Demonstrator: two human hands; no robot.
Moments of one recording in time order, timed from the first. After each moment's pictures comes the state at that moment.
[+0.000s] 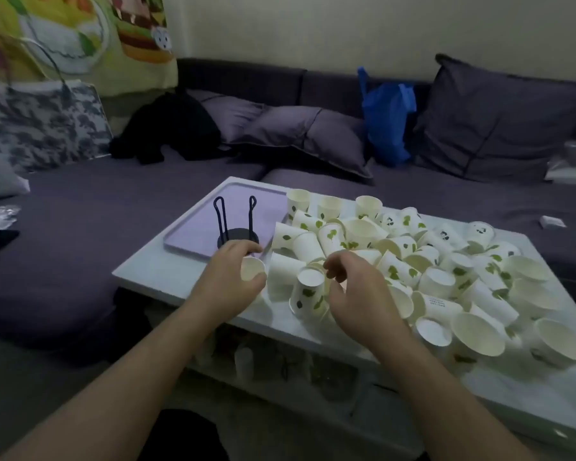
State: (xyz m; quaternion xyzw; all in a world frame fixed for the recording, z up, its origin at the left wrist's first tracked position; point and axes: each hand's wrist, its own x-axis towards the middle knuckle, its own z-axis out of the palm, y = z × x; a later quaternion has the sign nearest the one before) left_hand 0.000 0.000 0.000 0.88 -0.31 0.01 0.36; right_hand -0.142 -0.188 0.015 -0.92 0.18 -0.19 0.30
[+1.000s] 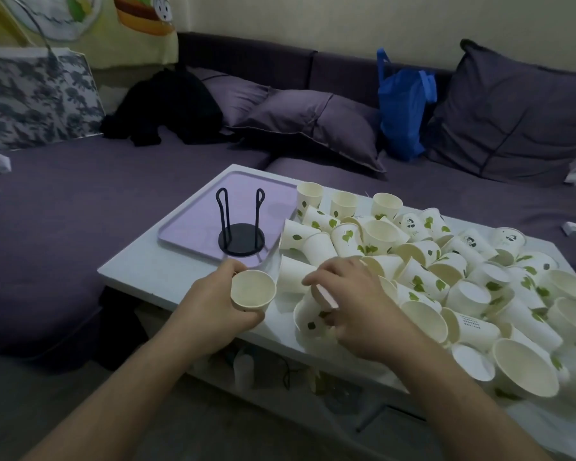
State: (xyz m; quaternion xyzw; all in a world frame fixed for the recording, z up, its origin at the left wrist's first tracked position) left_hand 0.016 0.025 -0.020 0.89 -0.25 -0.10 0.37; right_hand -0.101 -0.191 0.015 -0.99 0.04 -0.04 0.12
